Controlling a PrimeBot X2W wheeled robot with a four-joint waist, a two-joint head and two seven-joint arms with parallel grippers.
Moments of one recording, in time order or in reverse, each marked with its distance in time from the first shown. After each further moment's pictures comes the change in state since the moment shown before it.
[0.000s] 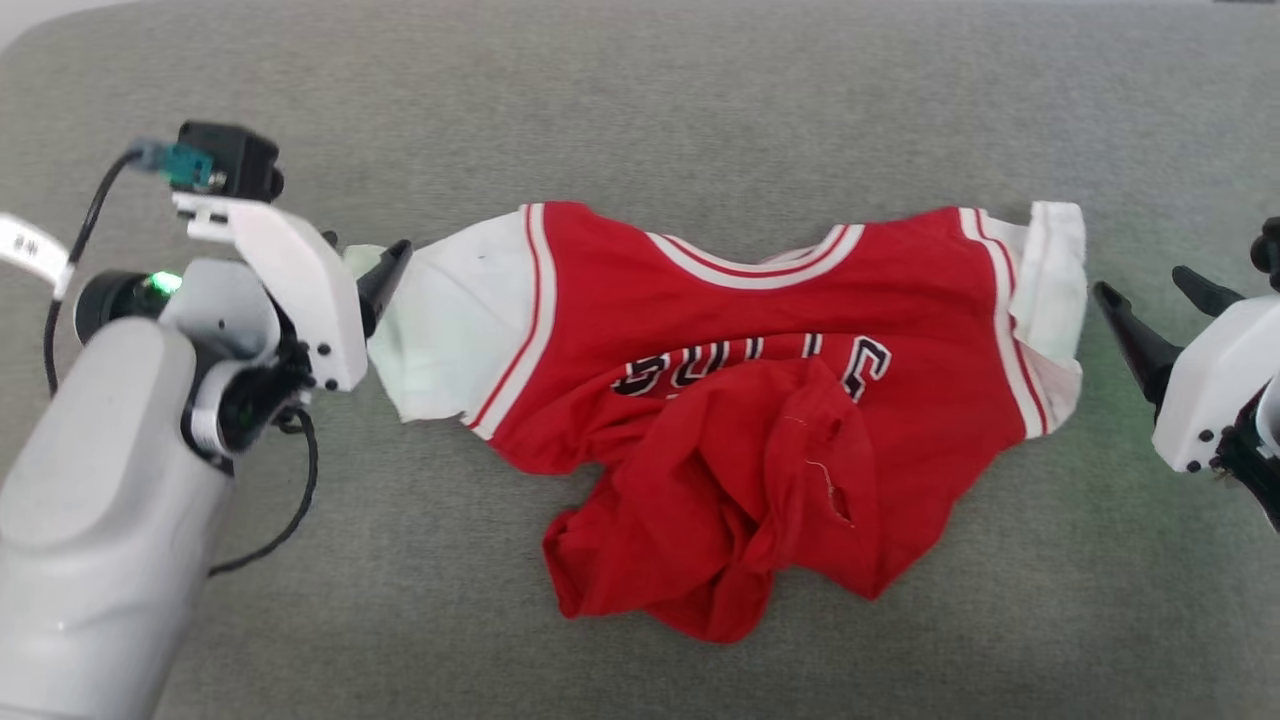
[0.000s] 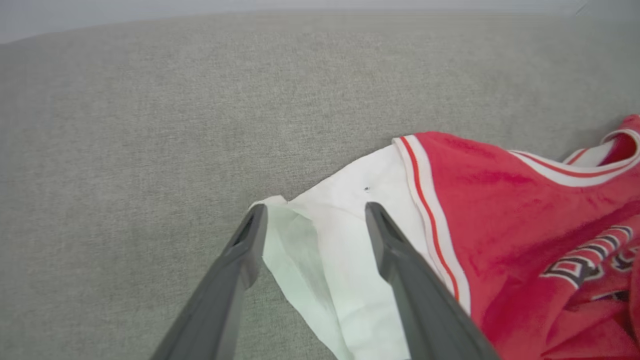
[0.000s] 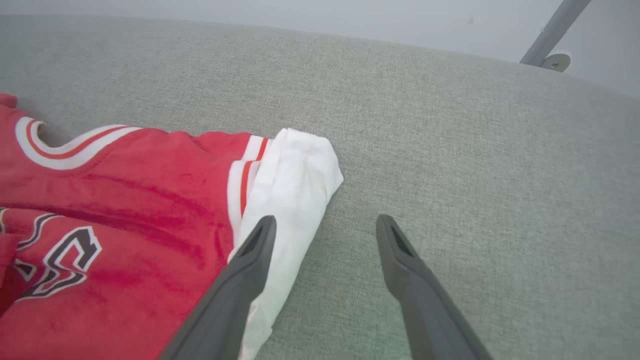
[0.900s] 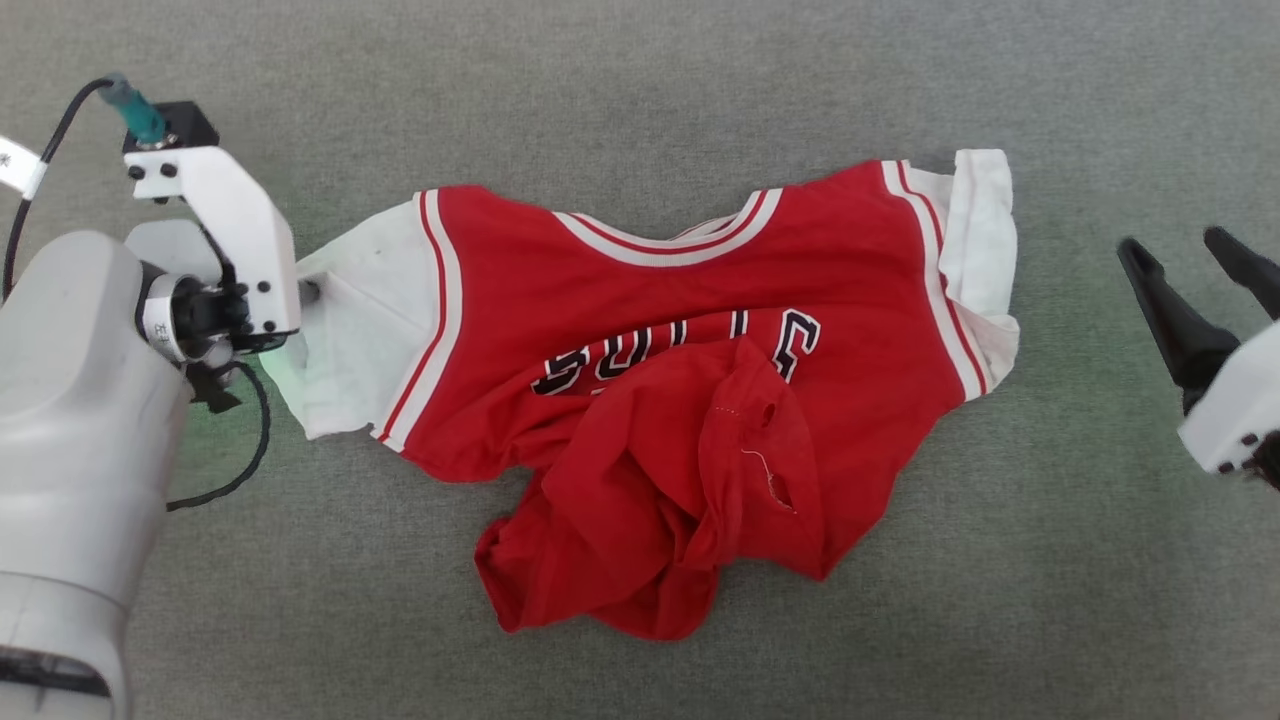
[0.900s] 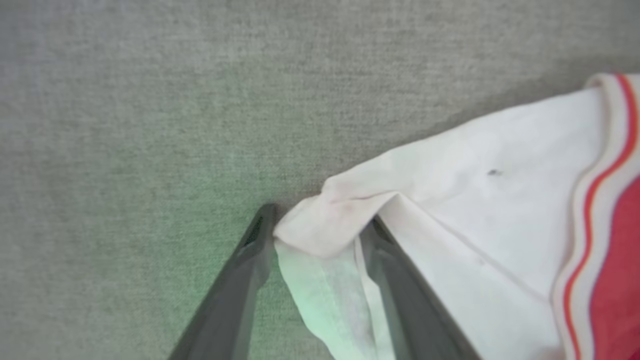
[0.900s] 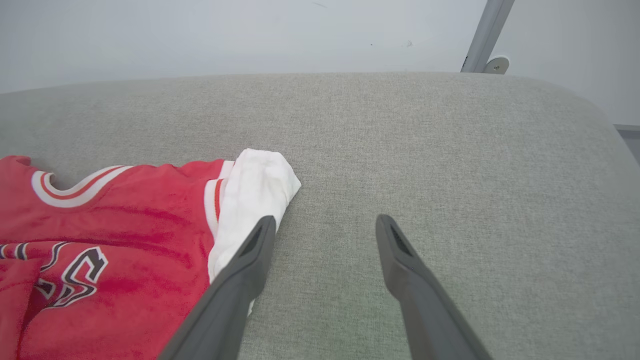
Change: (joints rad) left arm -0.284 -0.031 -0.067 0.503 -0.003 0.045 0.333; right arm 0.089 0.083 -0.134 -0.266 0.029 0.000 0.028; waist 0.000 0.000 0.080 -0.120
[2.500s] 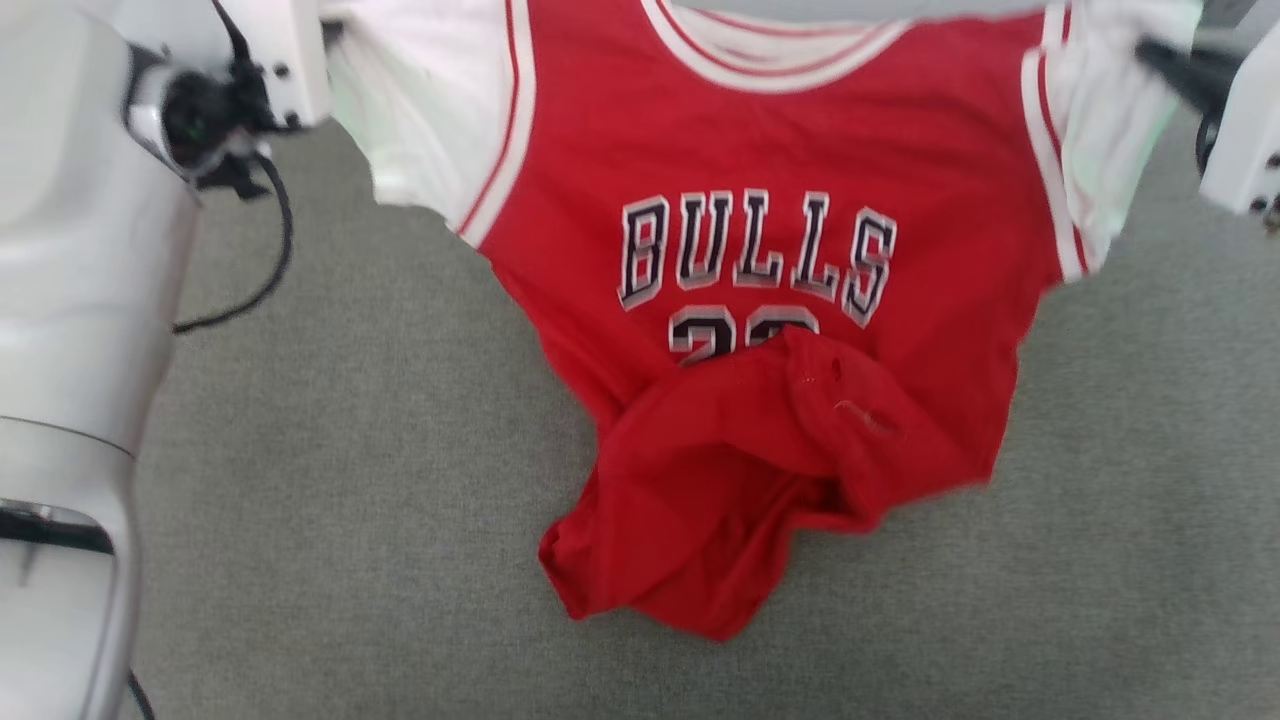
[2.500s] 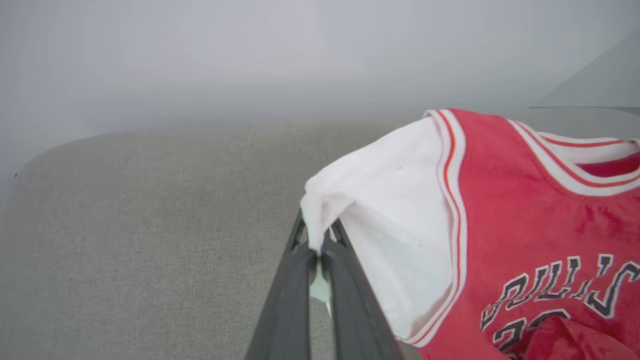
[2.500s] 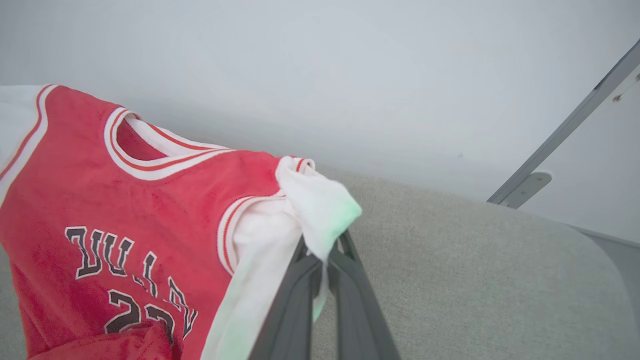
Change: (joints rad) left arm -0.304 -0.077 -0.018 0.089 -0.033 -0.108 -0.210; right arm -0.573 -0.153 0.312 0.444 0.196 0.000 0.172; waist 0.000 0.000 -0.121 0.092
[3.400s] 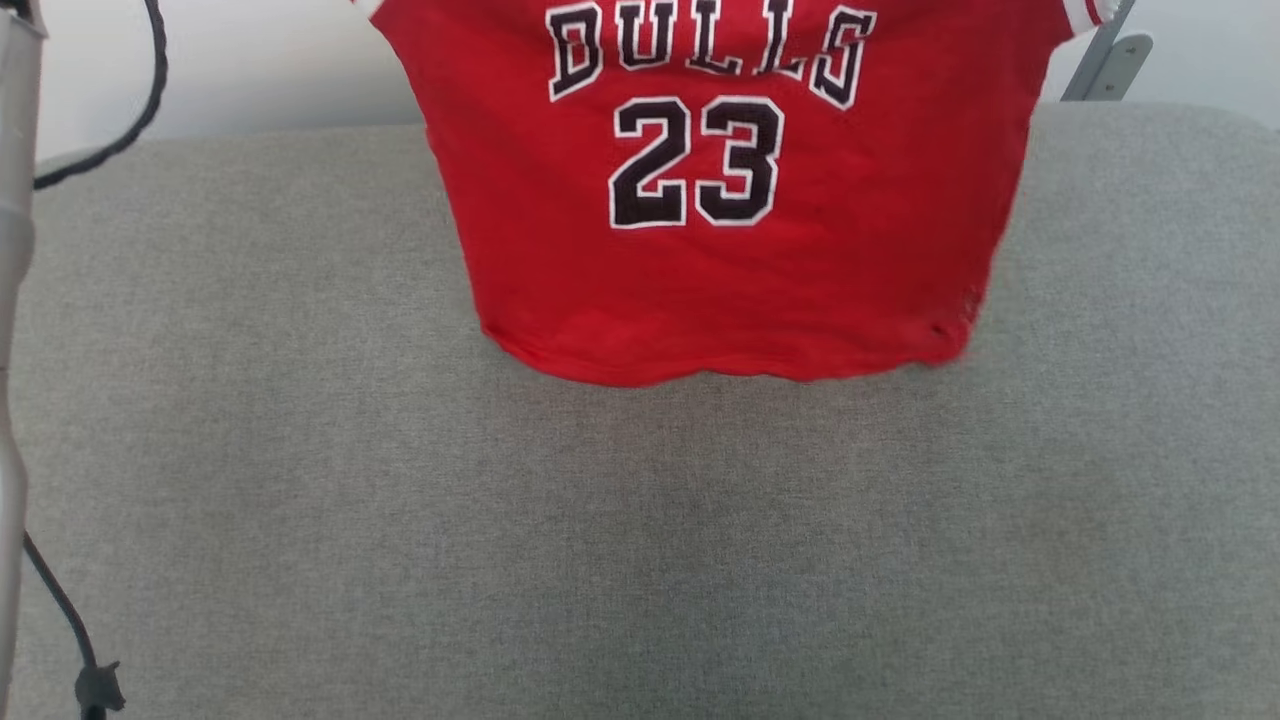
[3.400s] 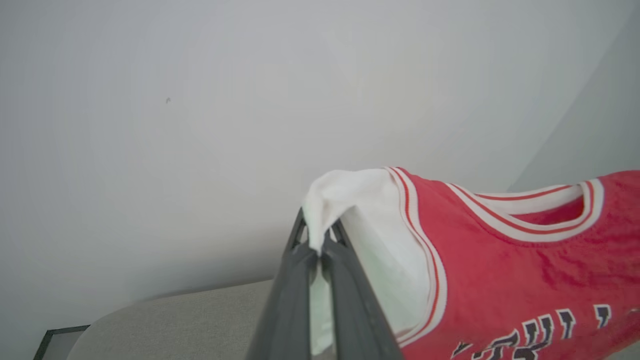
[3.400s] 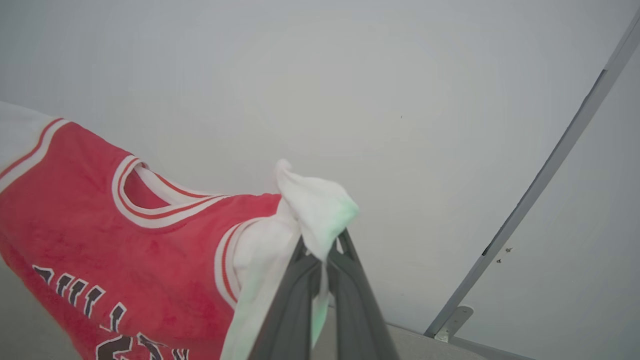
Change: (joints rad) left arm -0.140 0.083 0.043 -0.167 -0.004 0.032 -0.077; right arm -0.335 0.114 0.057 0.155 -0.109 0.000 -0.172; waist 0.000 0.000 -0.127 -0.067
